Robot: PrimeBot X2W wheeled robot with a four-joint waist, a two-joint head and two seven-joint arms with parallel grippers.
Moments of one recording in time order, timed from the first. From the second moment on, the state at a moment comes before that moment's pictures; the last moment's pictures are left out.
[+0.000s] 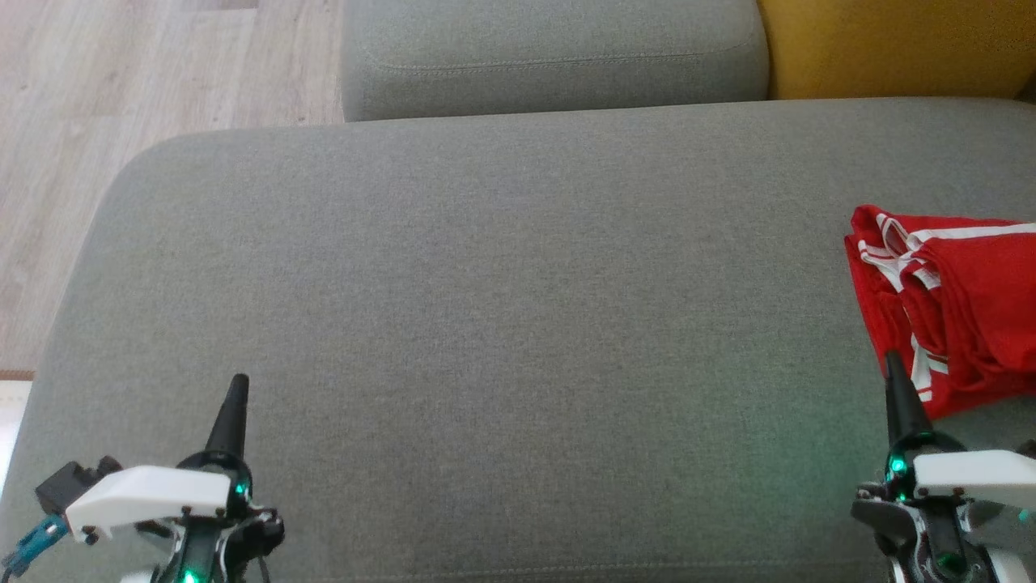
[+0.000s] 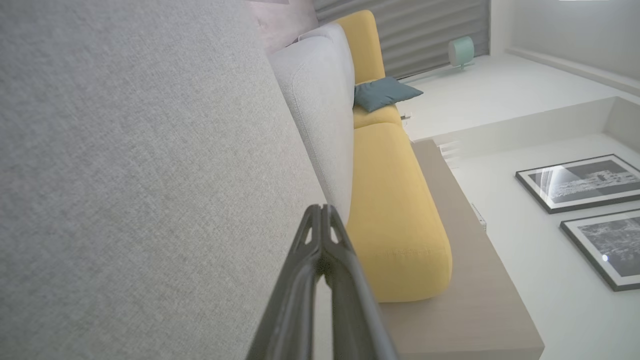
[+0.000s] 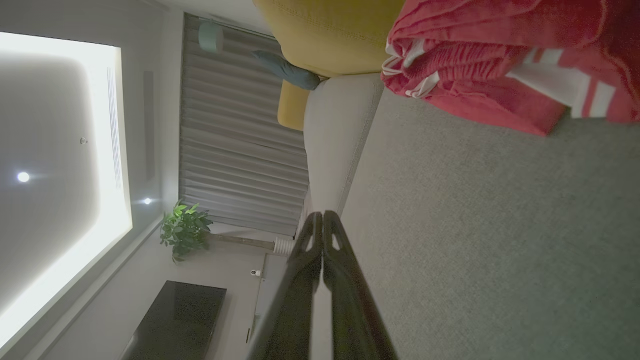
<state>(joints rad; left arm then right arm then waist) -0.01 0.11 -0.04 0.24 -1.37 -0.06 0.02 0.01 -0.05 -0.08 0.20 1.35 0.13 0.10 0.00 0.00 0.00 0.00</state>
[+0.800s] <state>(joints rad) -0.05 0.06 0.05 0.27 -1.63 -0.12 0.08 -0.05 -0.05 -0.10 0.27 1.63 0.13 0.10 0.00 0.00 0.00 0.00</state>
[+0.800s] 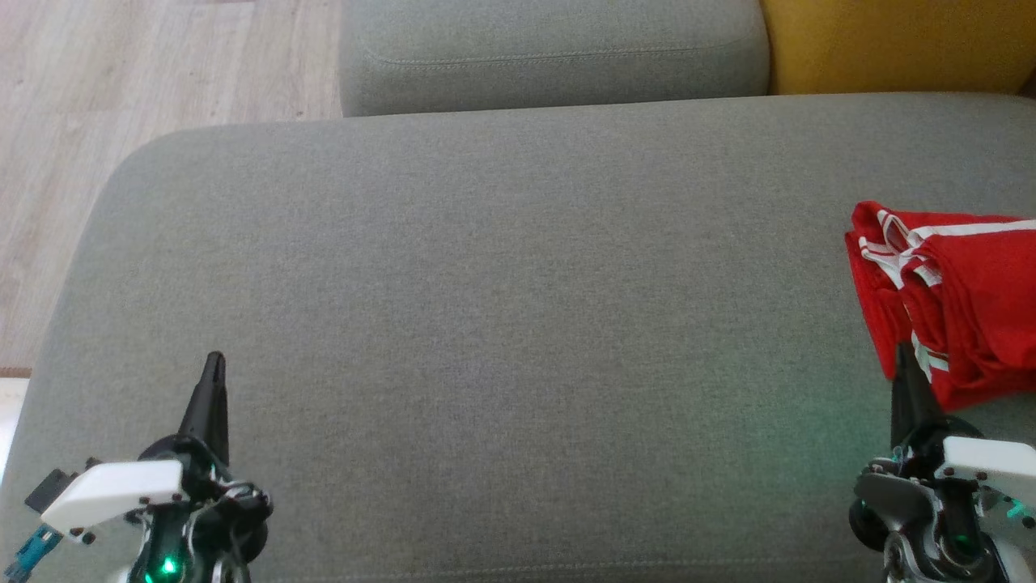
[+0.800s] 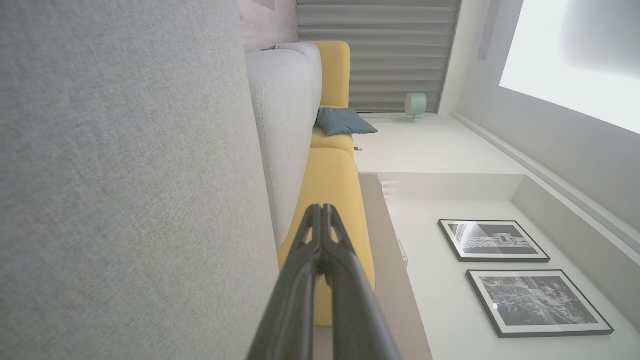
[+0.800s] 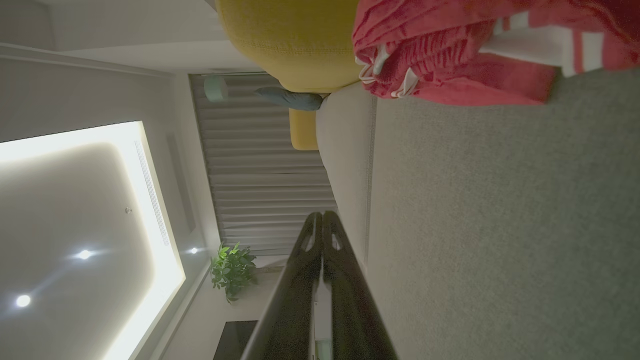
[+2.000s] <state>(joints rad) -0.05 0.06 0.05 0.27 -1.63 -0.12 0.09 -0.05 -0.05 -0.11 0.27 1.63 0.13 0.10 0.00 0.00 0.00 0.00</state>
